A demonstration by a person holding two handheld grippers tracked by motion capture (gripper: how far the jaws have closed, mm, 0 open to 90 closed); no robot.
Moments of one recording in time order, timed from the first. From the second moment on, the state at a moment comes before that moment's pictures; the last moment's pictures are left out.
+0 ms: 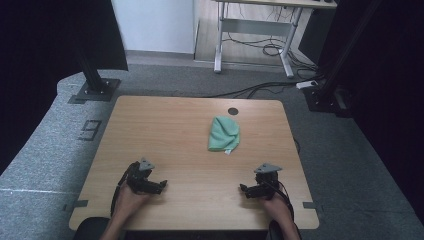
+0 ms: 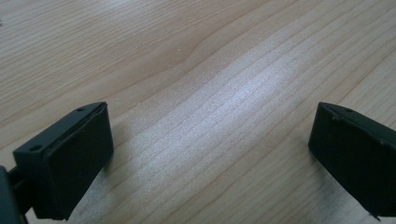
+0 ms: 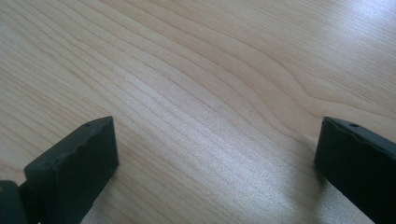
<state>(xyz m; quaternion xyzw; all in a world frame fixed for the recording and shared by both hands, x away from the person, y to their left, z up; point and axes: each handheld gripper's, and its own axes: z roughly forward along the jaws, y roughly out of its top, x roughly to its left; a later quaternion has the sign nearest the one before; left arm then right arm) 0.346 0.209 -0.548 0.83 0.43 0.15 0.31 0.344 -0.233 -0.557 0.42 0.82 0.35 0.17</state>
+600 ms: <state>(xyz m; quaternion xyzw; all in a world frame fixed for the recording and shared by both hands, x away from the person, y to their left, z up) 0.356 0.186 -0.533 0.84 0.40 0.14 0.34 0.344 -0.233 -0.557 0.42 0.82 0.35 0.17</state>
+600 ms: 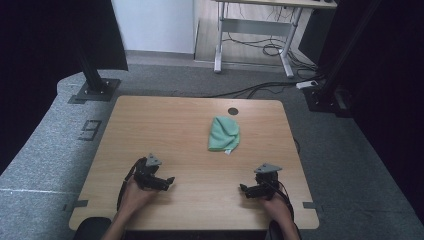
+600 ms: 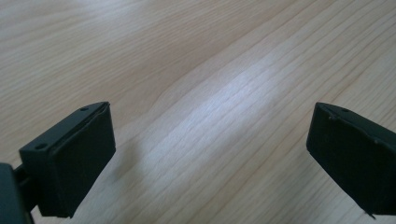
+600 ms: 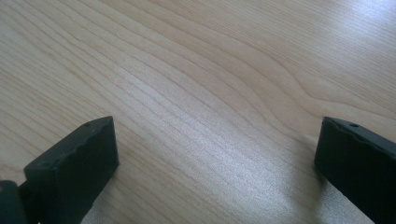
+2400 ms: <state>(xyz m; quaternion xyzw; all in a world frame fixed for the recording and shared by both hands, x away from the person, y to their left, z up) 0.459 0.063 -0.484 0.86 0.32 0.14 0.37 0.344 -0.233 -0.557 0.42 0.82 0.35 0.17</state>
